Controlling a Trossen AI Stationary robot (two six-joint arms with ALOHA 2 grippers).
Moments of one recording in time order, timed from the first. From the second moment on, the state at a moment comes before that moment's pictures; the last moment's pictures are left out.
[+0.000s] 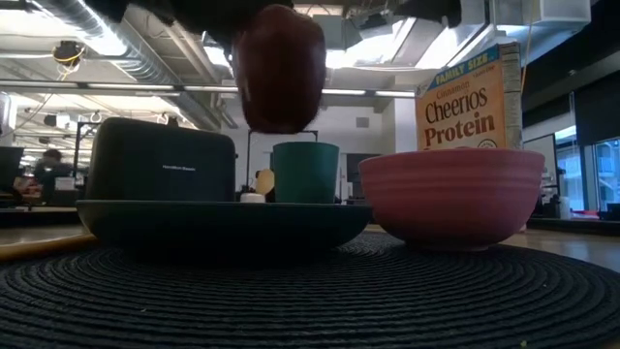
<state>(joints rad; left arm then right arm) -0.27 1.47 0.82 0.26 0.04 -0.18 -0.01 0.99 0.90 0.04 0.38 0.16</state>
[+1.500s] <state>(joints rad) -0.24 1.37 0.88 0.24 -0.15 -0.23 0.00 0.94 1.12 -0.91 0.01 0.62</state>
